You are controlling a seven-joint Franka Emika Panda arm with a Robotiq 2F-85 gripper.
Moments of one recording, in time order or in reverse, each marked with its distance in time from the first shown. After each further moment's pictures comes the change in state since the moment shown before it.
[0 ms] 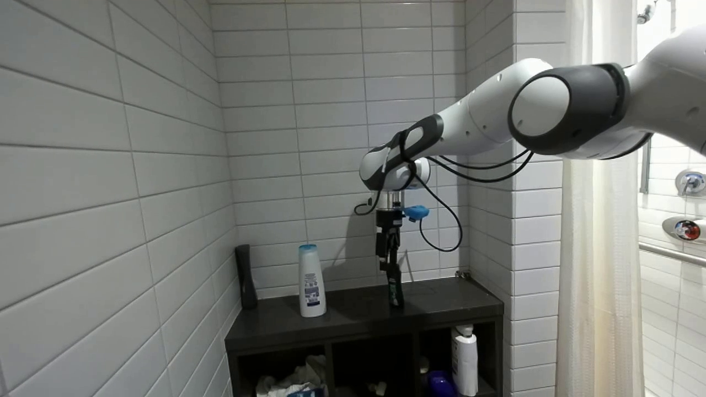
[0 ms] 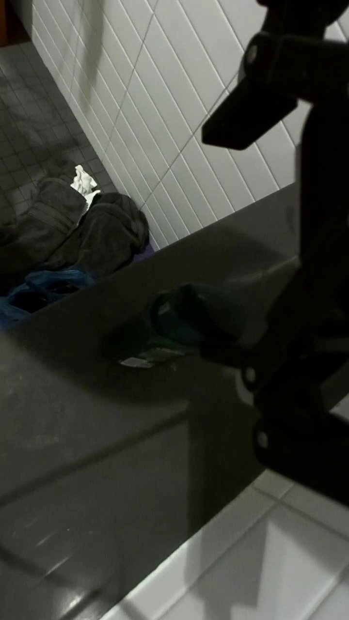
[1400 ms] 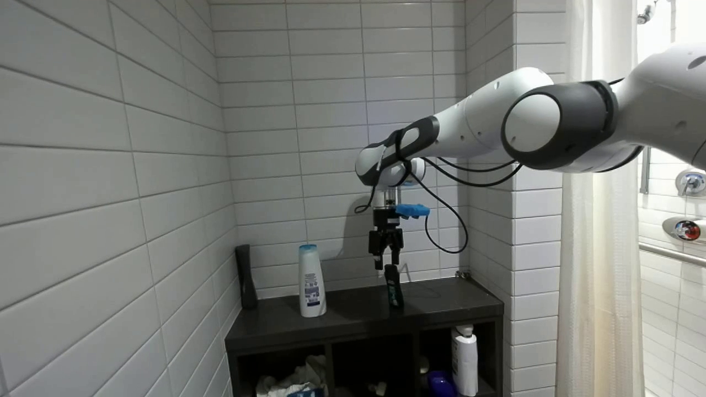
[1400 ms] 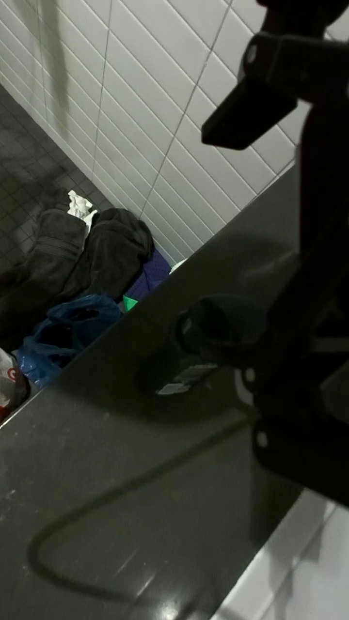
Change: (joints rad) arm 0.017 0.060 -0.003 0.131 0.019 -0.155 0.220
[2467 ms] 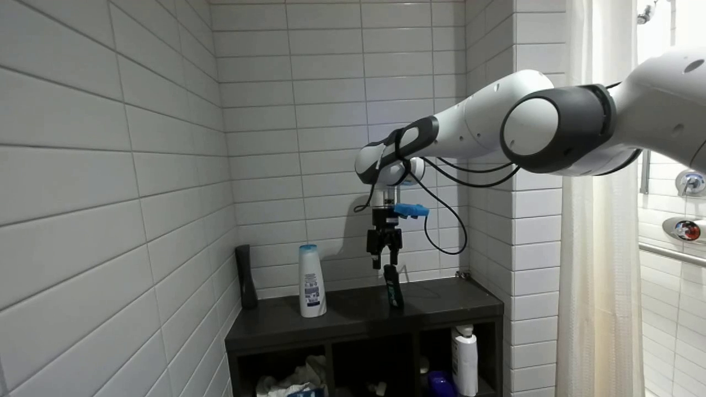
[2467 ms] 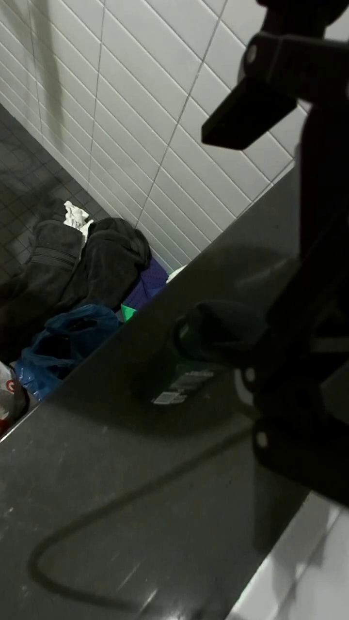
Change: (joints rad) arm 0.000 0.014 0.004 0.029 0.019 -0.022 0.011
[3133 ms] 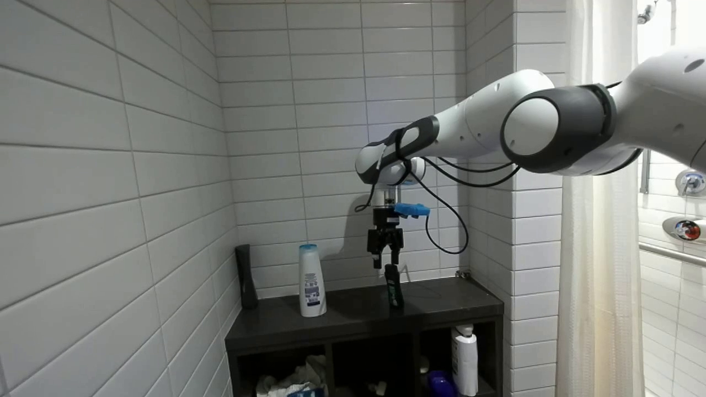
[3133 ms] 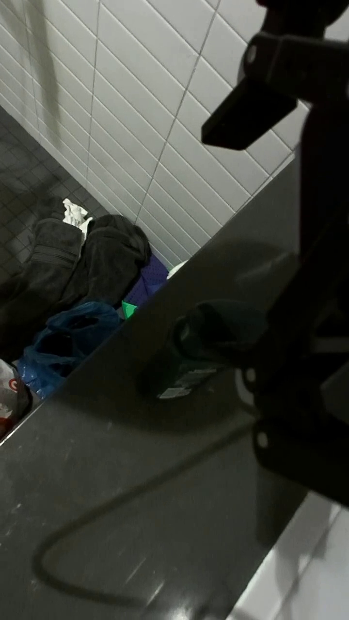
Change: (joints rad) arm -0.001 0.000 -0.006 0.000 0.000 0.000 0.017
